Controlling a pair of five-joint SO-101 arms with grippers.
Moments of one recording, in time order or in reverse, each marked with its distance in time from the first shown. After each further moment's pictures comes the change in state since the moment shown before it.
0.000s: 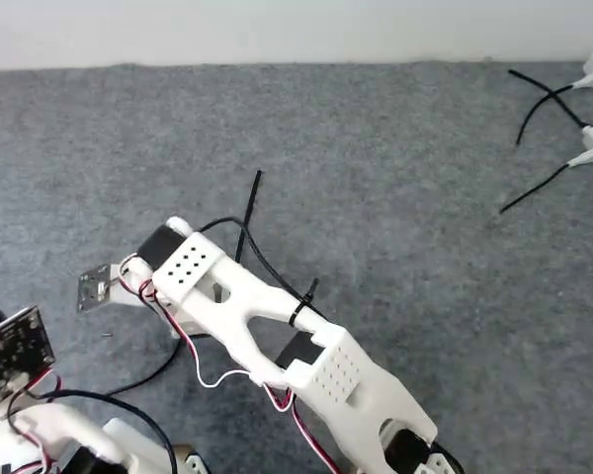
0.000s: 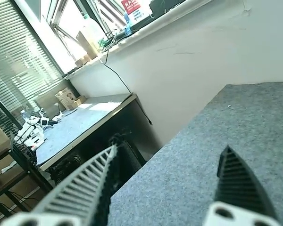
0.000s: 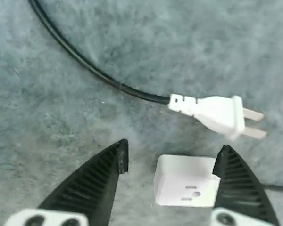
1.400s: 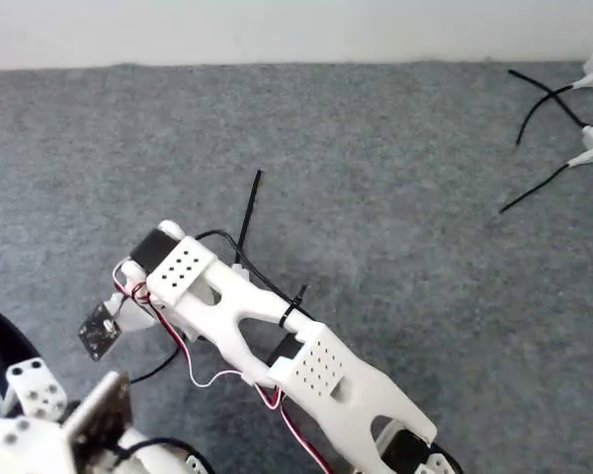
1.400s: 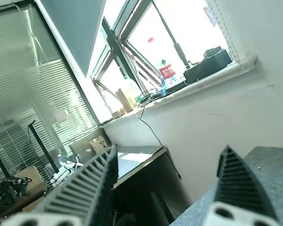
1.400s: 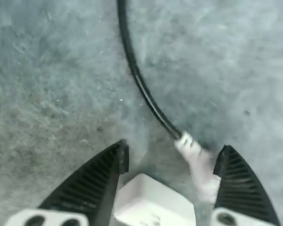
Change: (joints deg) left arm 0.0 0.0 -26.6 11.0 0.8; right arm -0.8 9.2 -11.7 4.5 30.9
